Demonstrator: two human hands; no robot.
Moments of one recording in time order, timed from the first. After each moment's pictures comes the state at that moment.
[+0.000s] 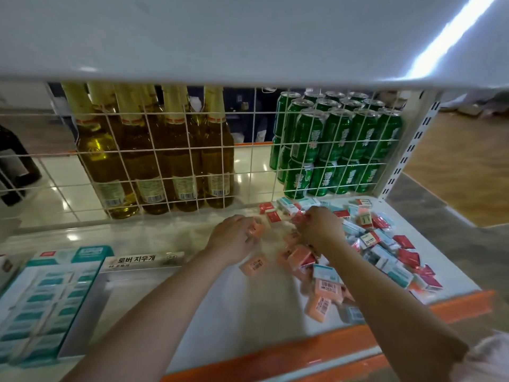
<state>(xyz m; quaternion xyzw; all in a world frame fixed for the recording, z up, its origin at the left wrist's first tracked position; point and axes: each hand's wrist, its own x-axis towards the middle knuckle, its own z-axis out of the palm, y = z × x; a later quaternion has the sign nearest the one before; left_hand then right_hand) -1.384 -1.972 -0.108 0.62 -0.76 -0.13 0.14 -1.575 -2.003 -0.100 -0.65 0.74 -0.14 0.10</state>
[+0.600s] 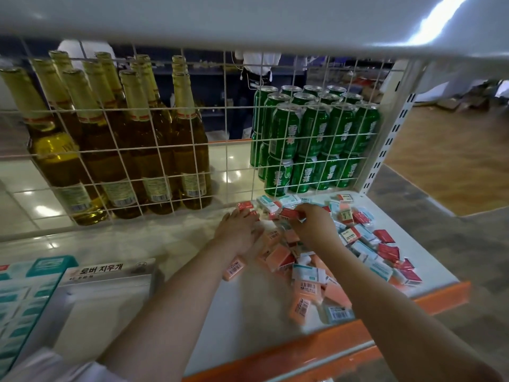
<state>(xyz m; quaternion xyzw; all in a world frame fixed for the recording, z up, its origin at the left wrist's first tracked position) -1.436 -2.014 -0.124 0.61 -0.79 -0.11 0.05 -1.600 -1.991 -0.090 -0.67 0.70 -0.22 0.15</state>
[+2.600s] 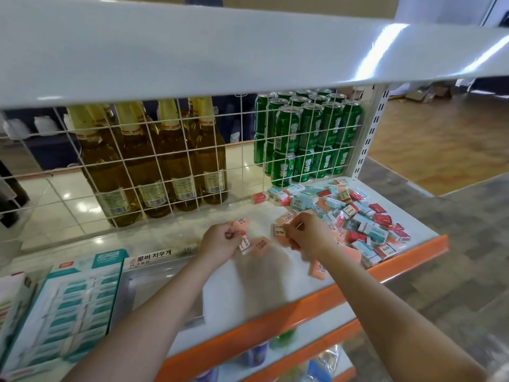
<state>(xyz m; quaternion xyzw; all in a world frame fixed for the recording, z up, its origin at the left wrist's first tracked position) -1.347 -1.926 -0.112 0.61 -0.60 -0.40 0.34 -1.539 -1.902 -0.082 -0.60 0.72 -0.25 0.26</state>
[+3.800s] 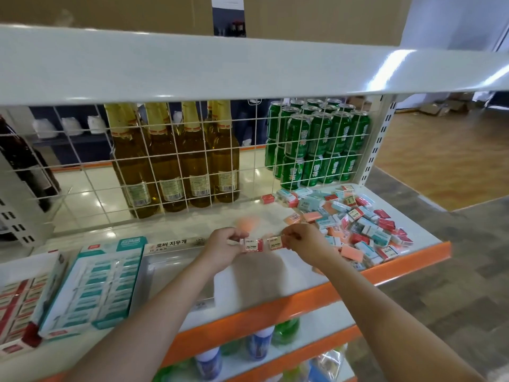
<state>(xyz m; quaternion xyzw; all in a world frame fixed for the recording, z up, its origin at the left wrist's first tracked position) -1.331 -1.887 -0.102 0.59 -0.61 -0.41 0.34 -1.527 -1.883 -0.089 -0.68 0.63 -0.25 0.26</state>
